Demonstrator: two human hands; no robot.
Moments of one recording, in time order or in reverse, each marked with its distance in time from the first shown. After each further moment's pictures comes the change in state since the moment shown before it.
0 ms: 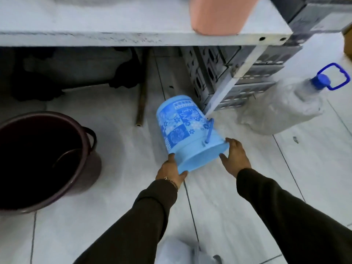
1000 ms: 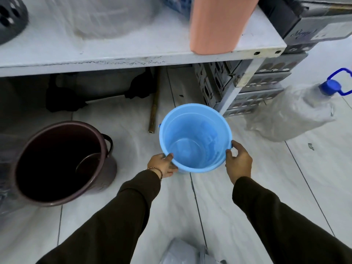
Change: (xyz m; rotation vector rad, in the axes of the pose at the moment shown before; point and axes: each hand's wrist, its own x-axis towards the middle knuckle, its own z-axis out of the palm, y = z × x) left_hand -0.020 0.021 -0.077 -0.846 -0.007 -0.402; right_hand -0.025 -0.029 -0.007 0.625 0.228 0.173
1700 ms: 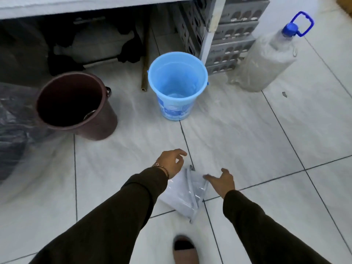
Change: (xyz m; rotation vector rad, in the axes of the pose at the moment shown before) left_hand -0.181 -0.209 0.019 0.916 -0.176 0.454; right_hand -0.270 0.169 -0.097 -0.081 -0.350 0.519
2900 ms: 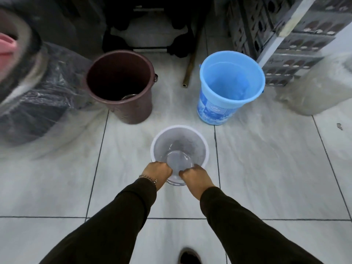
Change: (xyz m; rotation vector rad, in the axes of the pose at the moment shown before) left_hand -0.023 -0.140 -0.024 0.993 -0.011 -0.040; right_hand -0.006 -0.056 0.160 -1.524 -0.094 -1.263
